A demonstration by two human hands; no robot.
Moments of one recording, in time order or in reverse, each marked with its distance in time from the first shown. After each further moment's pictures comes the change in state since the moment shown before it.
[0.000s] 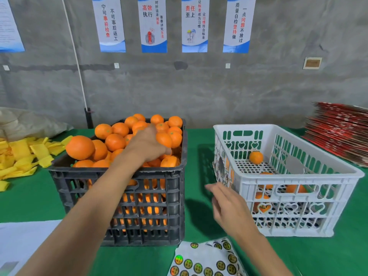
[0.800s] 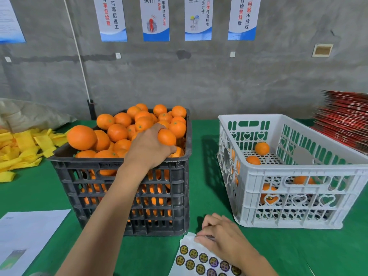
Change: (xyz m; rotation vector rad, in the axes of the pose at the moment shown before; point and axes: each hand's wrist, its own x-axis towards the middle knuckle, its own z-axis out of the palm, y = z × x) left_hand -0.043 -0.006 0.018 -0.126 0.133 0.081; right_hand -0.065 -0.008 0.054 0.156 -0.642 0.099
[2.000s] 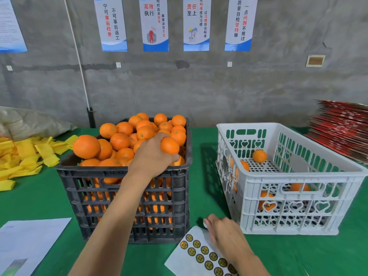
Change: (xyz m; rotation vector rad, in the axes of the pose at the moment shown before) left_hand -0.007 0.003 -0.005 -0.054 -0.024 0.032; right_hand 0.008 -0.020 -0.020 -0.159 0.134 0.278
